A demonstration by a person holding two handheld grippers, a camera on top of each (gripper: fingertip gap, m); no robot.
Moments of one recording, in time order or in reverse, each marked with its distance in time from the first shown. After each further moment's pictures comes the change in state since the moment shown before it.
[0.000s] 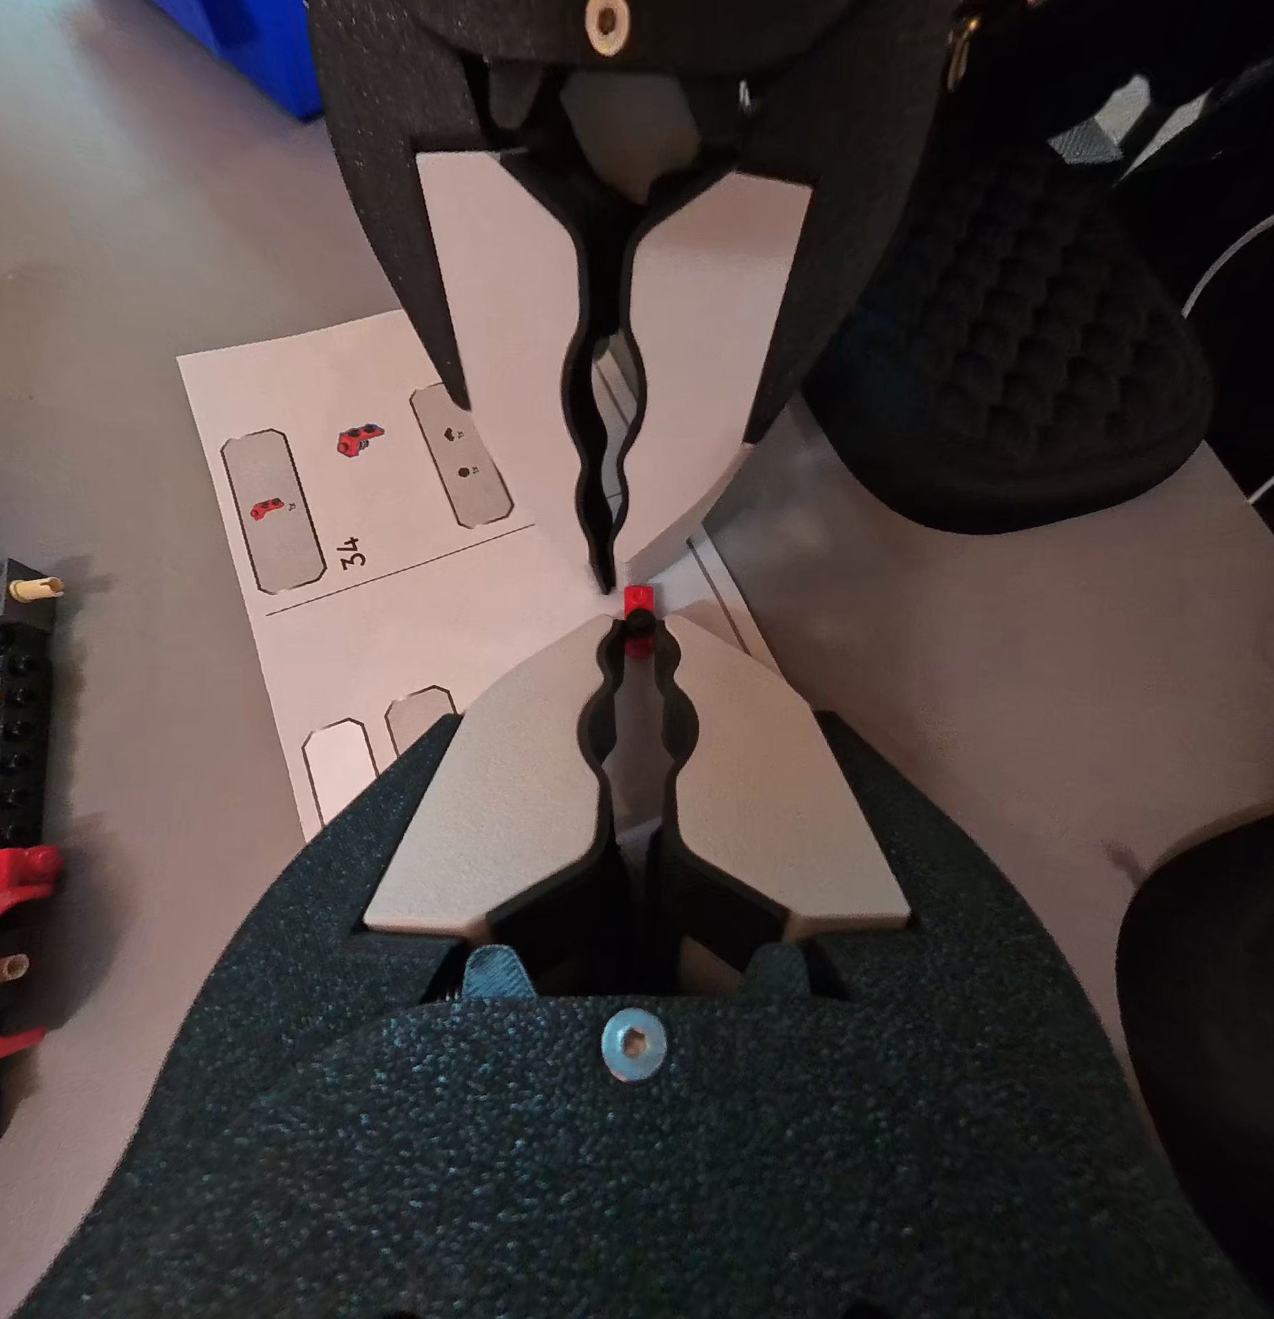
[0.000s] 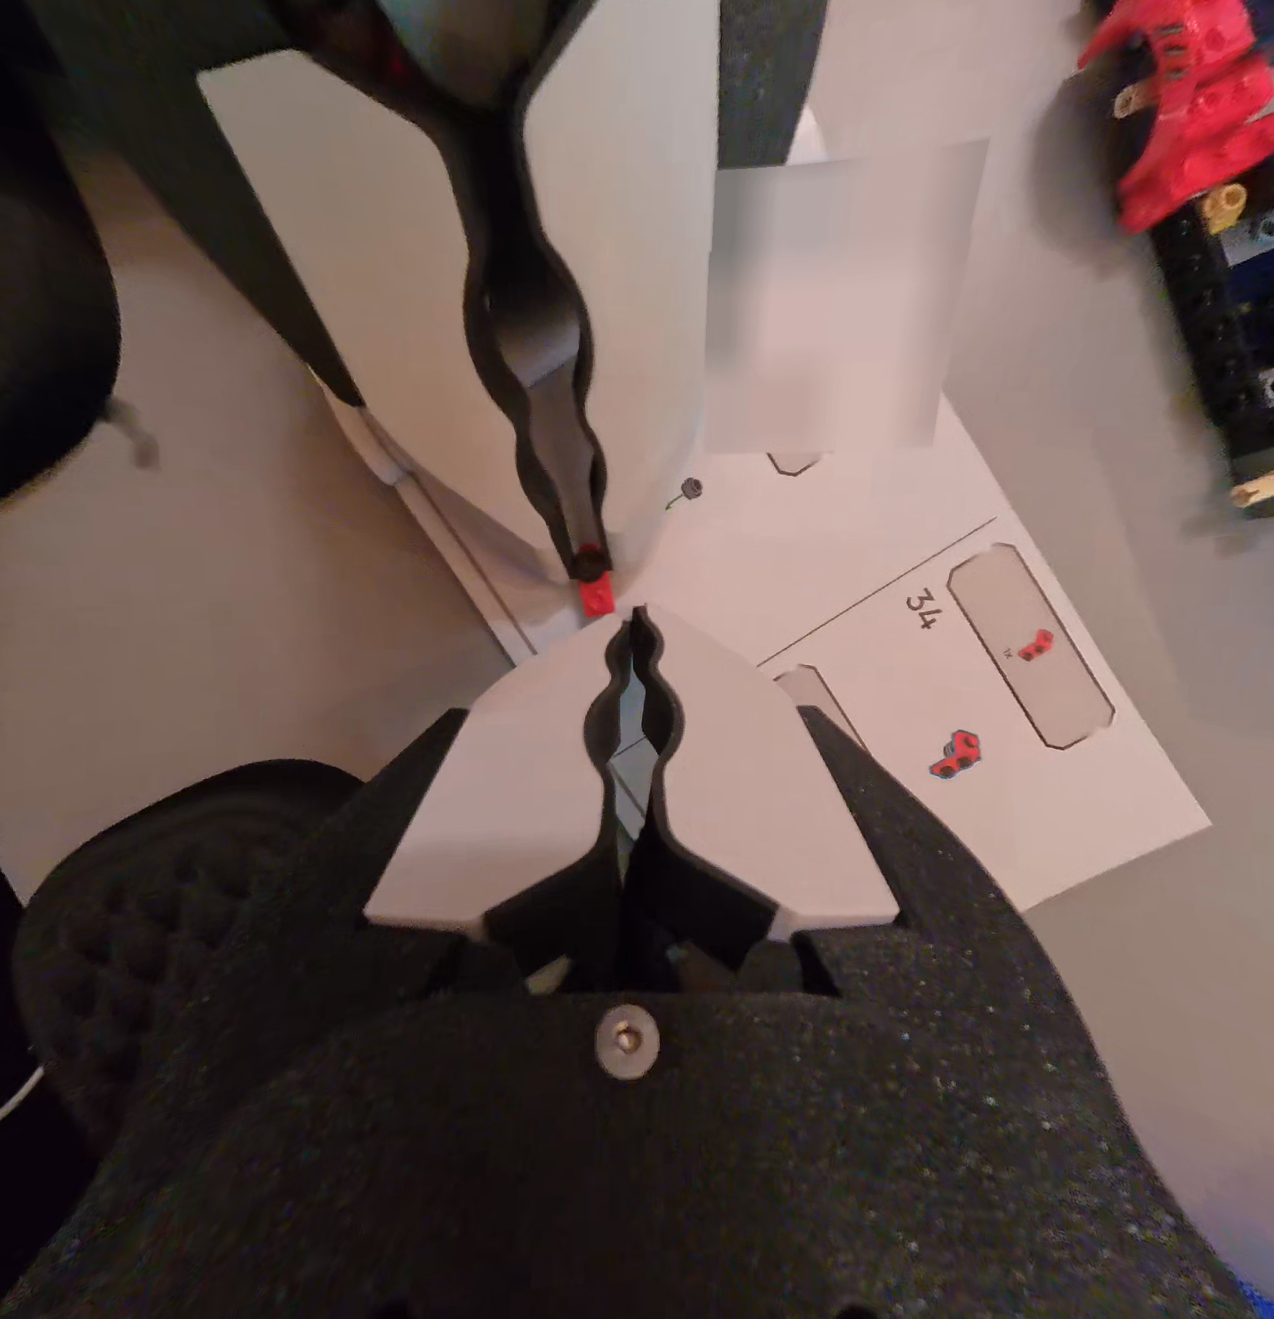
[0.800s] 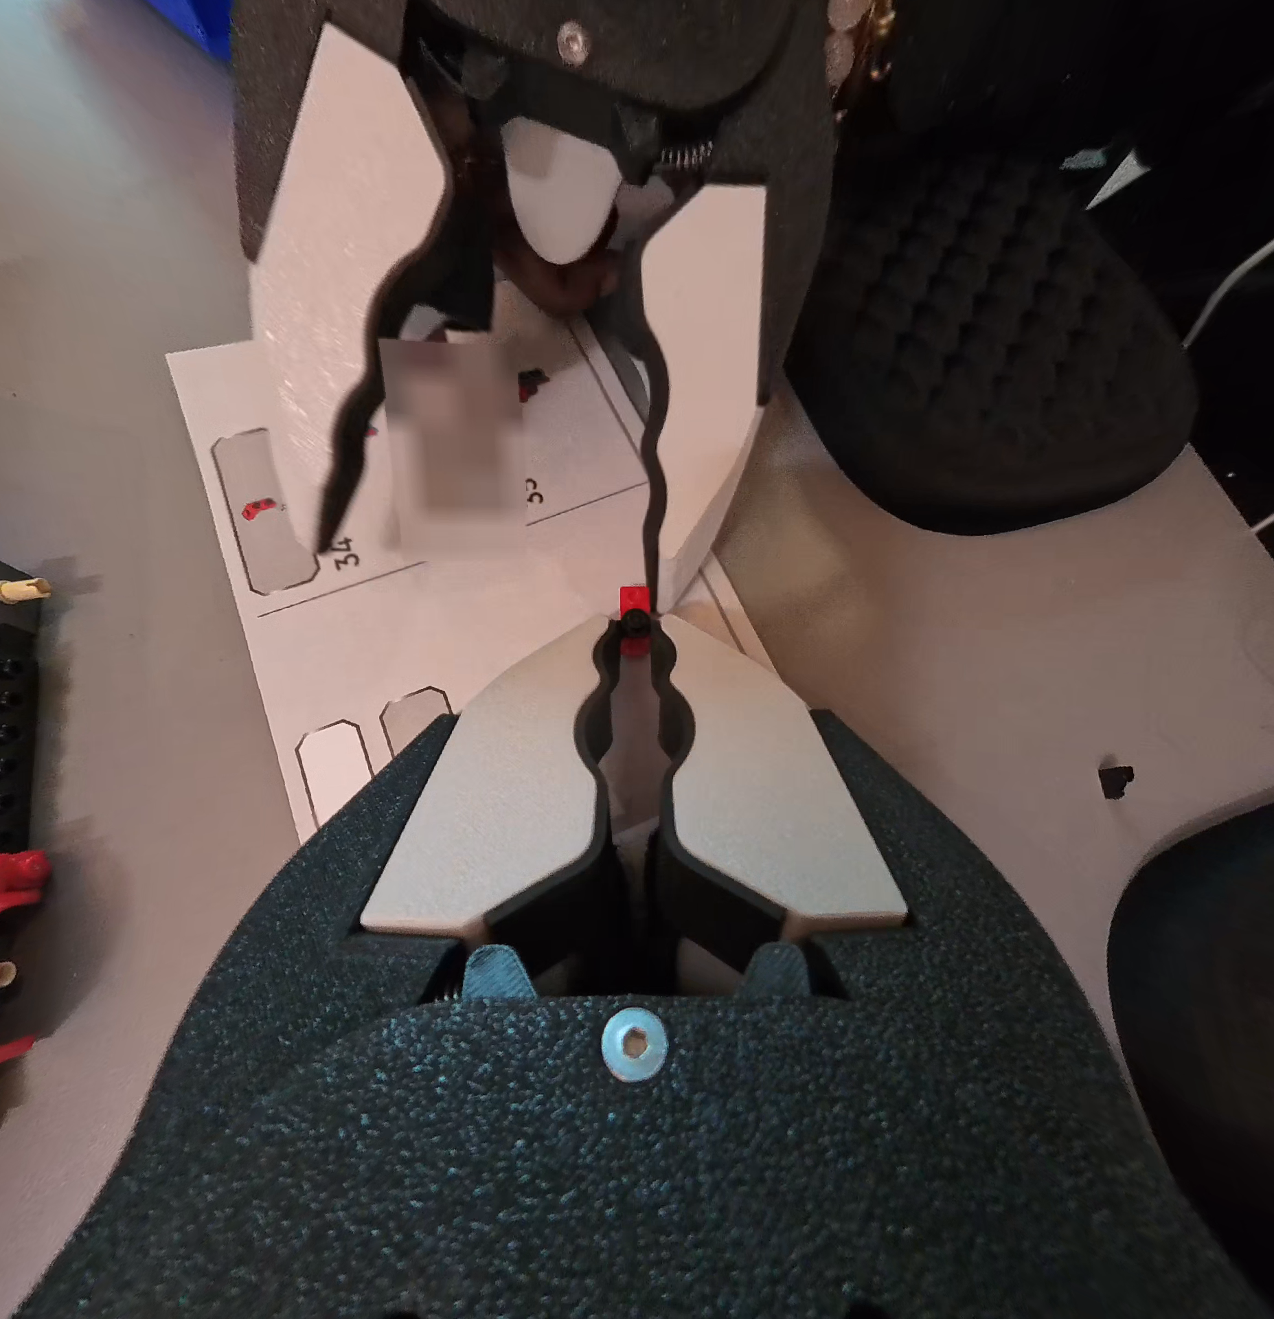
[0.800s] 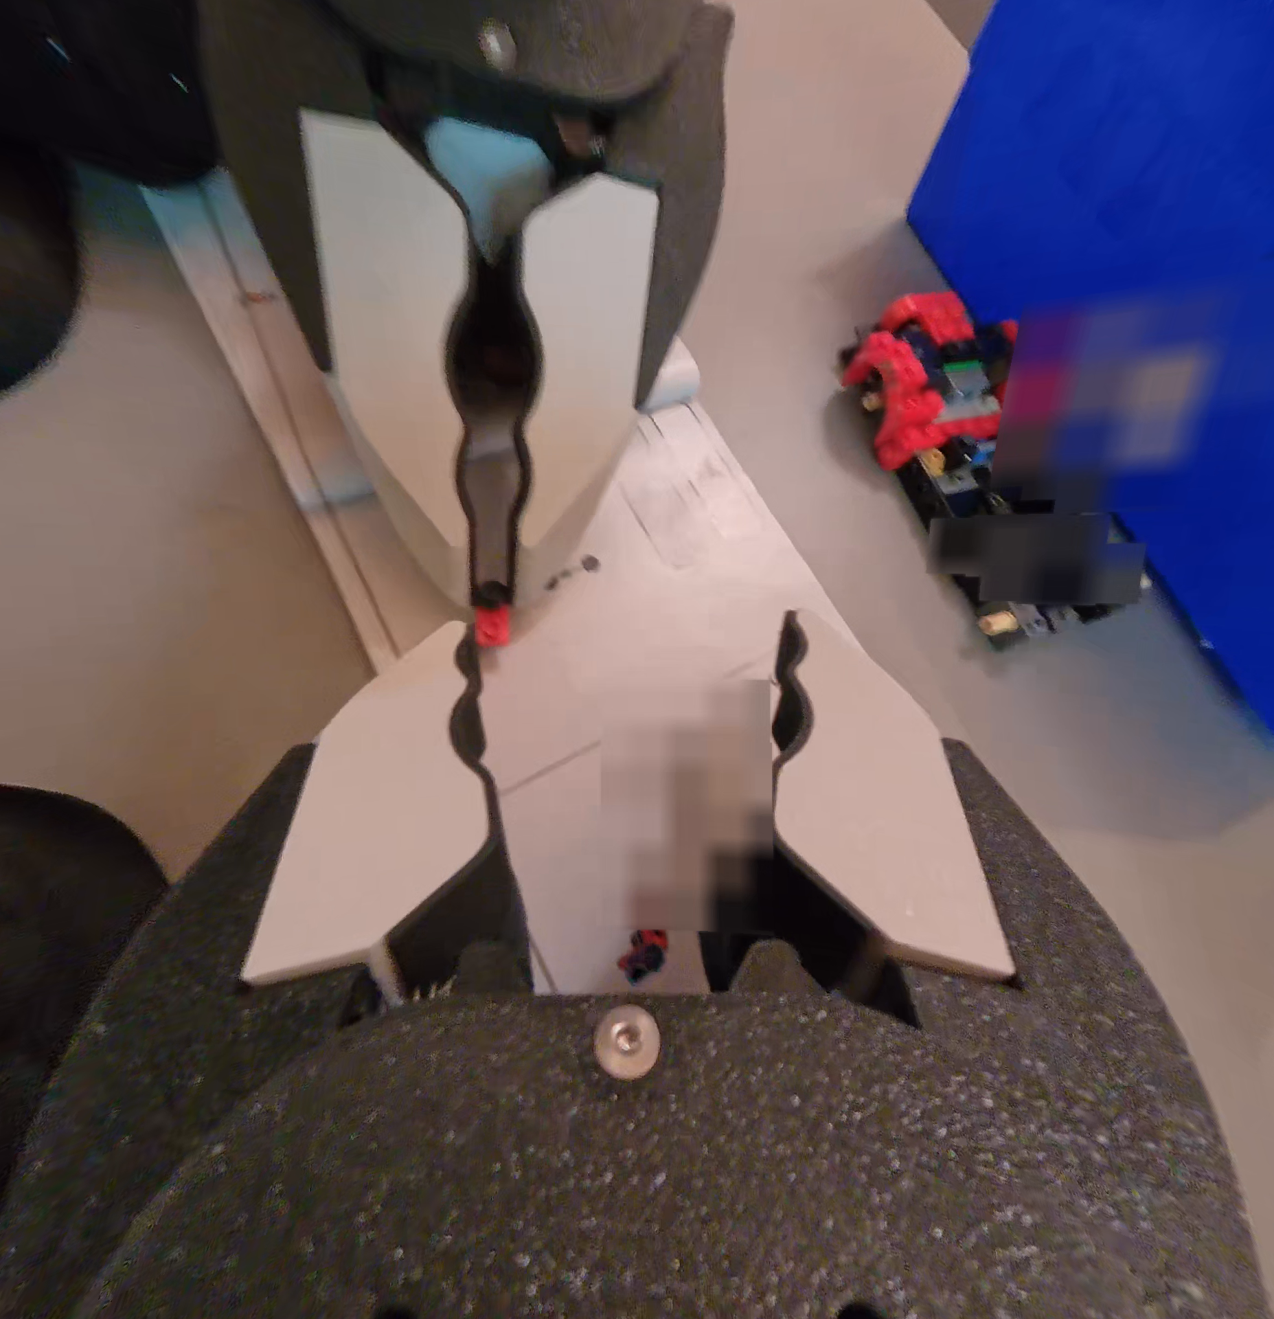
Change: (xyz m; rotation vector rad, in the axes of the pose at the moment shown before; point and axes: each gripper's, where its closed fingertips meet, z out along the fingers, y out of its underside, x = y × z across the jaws) left arm 0.001 0.000 0.000 0.001 0.015 -0.006; right arm 0.027 -0.019 -0.006 0.459 0.161 -0.221
